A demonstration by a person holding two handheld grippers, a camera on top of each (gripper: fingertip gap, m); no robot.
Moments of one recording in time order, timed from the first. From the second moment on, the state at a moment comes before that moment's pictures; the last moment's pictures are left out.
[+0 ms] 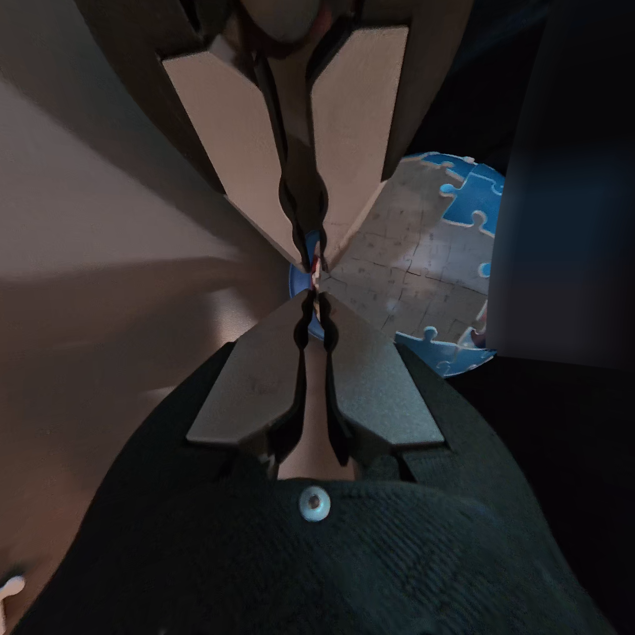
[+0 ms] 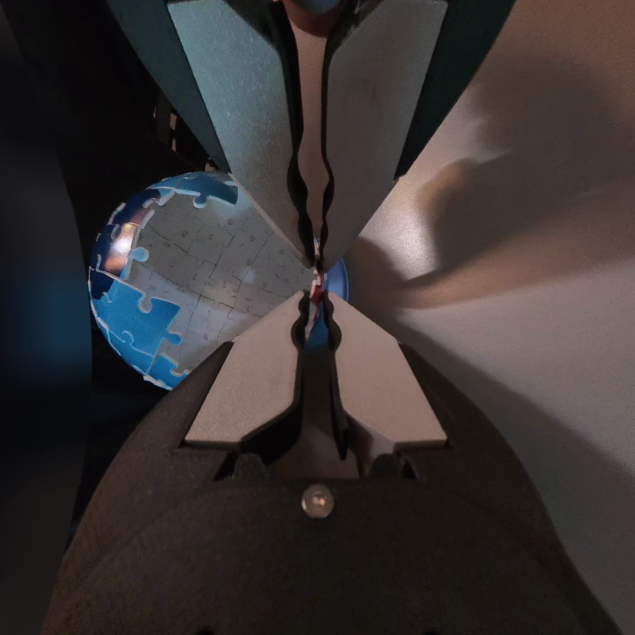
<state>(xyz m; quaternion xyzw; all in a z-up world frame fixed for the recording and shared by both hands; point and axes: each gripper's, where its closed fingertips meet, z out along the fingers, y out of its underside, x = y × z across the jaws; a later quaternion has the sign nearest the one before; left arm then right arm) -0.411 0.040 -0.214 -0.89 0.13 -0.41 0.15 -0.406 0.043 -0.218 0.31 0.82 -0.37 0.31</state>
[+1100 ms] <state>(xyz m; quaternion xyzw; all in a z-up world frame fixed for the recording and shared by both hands) -0.408 0.040 -0.219 -0.90 0.18 -0.35 0.17 -0.405 0.043 -0.217 0.37 0.80 -0.36 0.31</state>
